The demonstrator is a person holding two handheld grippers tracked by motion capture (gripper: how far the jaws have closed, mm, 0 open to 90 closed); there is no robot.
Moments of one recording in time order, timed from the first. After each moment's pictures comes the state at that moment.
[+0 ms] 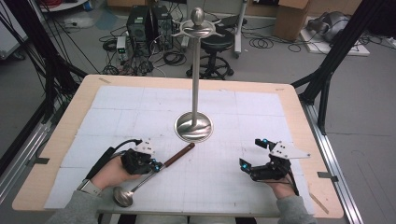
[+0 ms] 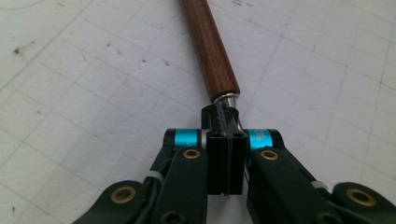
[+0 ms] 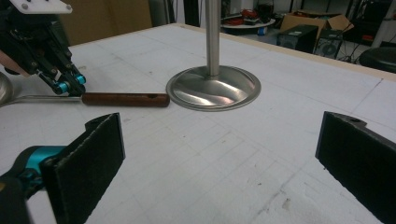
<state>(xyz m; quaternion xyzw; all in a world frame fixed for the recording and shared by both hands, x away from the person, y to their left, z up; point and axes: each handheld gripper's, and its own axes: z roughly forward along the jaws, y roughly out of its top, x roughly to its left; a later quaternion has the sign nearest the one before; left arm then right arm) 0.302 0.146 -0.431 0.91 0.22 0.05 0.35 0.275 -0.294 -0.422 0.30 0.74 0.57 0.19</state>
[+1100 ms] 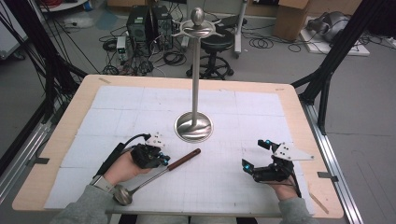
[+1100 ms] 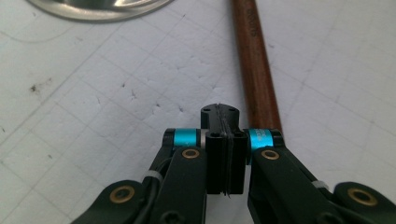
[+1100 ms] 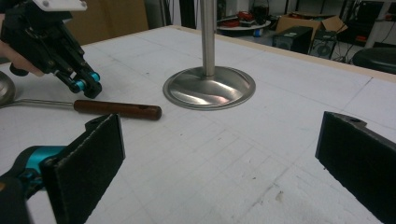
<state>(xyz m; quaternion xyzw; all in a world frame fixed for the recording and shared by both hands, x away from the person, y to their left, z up) 0.316 0.118 -0.429 0.90 0.27 0.07 0.34 0.270 -0.300 -0.421 0.31 0.73 0.57 0.20</state>
